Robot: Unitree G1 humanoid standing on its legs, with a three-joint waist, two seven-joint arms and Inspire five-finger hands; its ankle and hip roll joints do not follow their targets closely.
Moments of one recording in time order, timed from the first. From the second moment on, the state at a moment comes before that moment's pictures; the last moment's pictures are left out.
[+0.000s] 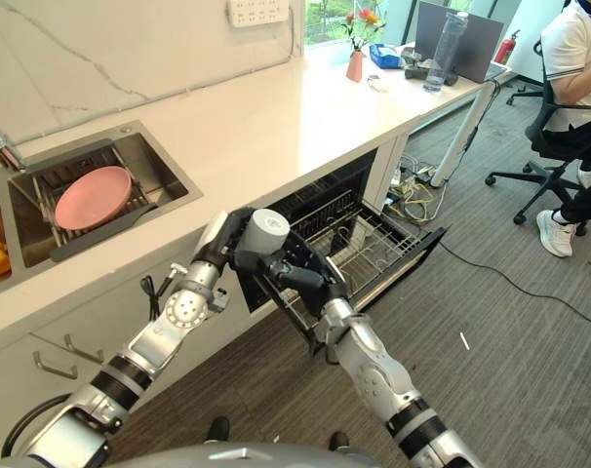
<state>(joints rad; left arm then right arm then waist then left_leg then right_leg) -0.32 0.38 -0.47 0.26 0.08 0.00 0.30 -0.13 -0.27 0.50 0.13 0.97 -0.05 -0.10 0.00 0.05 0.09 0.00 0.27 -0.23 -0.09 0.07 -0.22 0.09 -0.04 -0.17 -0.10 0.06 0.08</state>
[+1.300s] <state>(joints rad) -0.45 0.29 -0.64 0.51 0.09 0.07 0.45 -0.22 -0.12 0.61 0.32 1.14 -0.18 -0.35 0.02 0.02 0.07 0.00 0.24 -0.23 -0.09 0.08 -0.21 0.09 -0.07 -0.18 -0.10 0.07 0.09</state>
